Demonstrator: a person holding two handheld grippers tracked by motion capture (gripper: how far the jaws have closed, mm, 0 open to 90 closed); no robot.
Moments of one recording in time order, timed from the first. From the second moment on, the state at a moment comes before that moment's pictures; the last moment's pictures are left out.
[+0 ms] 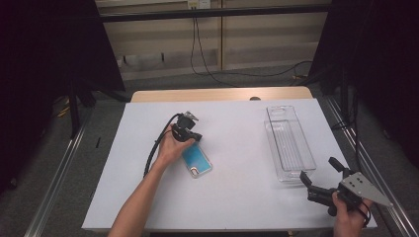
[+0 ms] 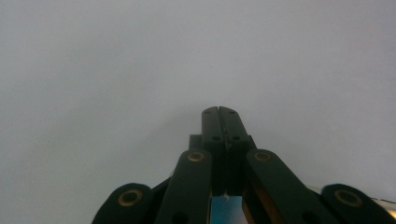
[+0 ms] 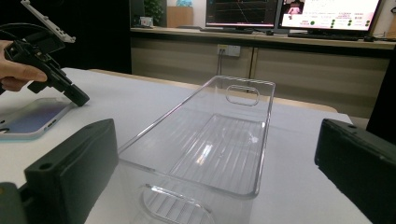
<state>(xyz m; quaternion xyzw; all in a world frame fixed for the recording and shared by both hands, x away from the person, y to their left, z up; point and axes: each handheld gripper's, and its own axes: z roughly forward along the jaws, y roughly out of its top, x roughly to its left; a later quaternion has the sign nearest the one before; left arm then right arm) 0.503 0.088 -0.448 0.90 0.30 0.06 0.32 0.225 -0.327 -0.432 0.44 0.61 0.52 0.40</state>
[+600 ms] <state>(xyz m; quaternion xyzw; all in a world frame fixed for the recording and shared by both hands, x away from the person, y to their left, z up) 0.498 0.093 -0.448 0.90 0.29 0.06 0.32 0.224 -0.327 -0.432 0.45 0.61 0.53 0.40</state>
